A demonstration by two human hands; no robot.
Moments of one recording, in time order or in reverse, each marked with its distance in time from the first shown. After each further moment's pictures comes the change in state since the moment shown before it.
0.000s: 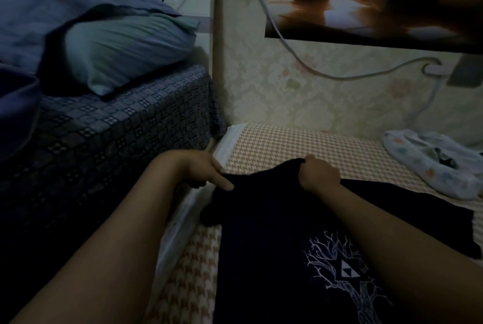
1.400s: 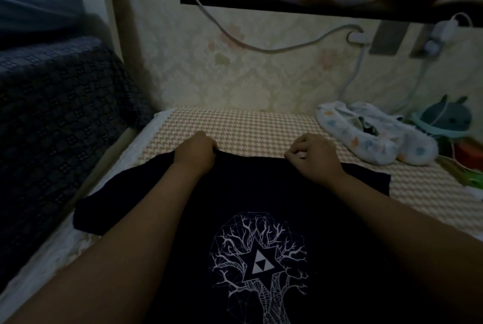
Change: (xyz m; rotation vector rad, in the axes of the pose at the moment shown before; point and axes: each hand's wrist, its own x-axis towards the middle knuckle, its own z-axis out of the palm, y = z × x) left_hand 0.152 0.113 0.111 0.443 0.693 0.375; right_hand 0.020 0.185 -0.001 0.245 0.369 -0.316
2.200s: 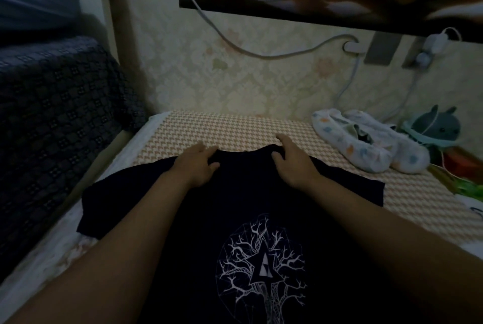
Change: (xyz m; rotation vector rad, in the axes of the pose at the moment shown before) left_hand 0.000 -0.012 0.016 -0.122 -0.247 -0.013; right_hand 0.008 -0.042 0.010 0.265 -0.270 0.274
